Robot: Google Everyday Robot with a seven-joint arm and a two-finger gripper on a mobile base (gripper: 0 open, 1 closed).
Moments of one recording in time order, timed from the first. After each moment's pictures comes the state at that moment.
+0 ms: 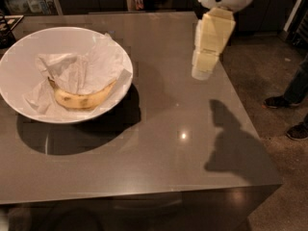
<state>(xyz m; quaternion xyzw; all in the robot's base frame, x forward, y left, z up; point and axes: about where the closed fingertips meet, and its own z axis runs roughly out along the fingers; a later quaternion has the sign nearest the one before) 0.505 -0.104 1.028 -0.64 0.75 -0.06 0.16</state>
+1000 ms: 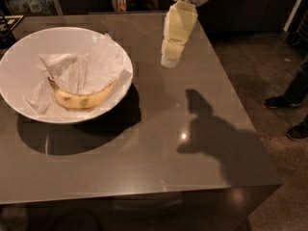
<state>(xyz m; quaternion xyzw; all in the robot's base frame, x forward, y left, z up) 0.546 -0.047 1.026 -0.65 0.74 -0.02 0.19</state>
